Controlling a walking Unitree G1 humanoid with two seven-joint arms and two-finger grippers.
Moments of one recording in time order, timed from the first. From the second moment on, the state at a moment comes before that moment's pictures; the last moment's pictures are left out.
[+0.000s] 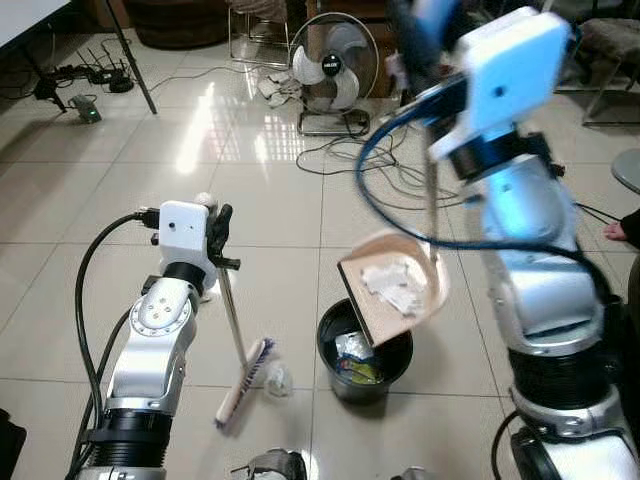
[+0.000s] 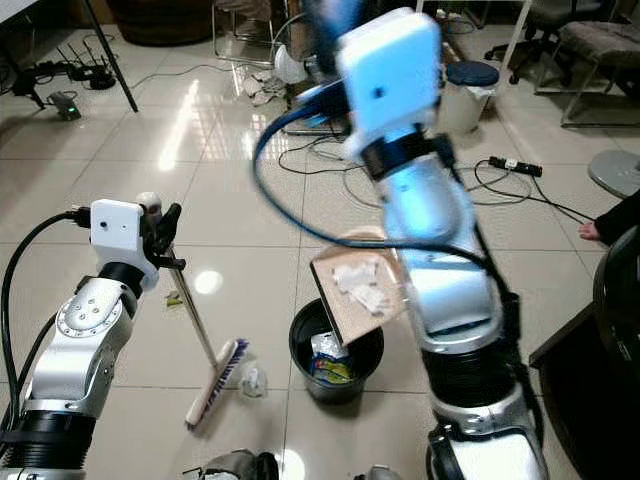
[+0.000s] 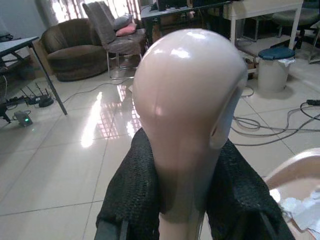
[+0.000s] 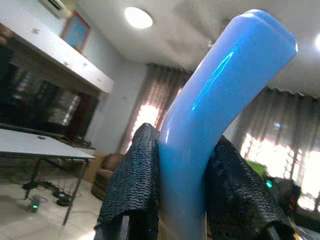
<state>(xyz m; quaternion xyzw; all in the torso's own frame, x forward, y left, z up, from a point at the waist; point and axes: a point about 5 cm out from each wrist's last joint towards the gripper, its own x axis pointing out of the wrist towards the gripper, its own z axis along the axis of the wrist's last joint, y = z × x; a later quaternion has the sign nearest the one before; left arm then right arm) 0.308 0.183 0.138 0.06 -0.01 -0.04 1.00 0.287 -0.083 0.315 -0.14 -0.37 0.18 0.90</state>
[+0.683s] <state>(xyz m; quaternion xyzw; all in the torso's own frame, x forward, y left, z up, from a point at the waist) 0.308 0.184 0.140 0.07 -0.02 -0.04 1.00 0.278 -0.042 0.294 -0.25 -0.38 0.27 0.85</state>
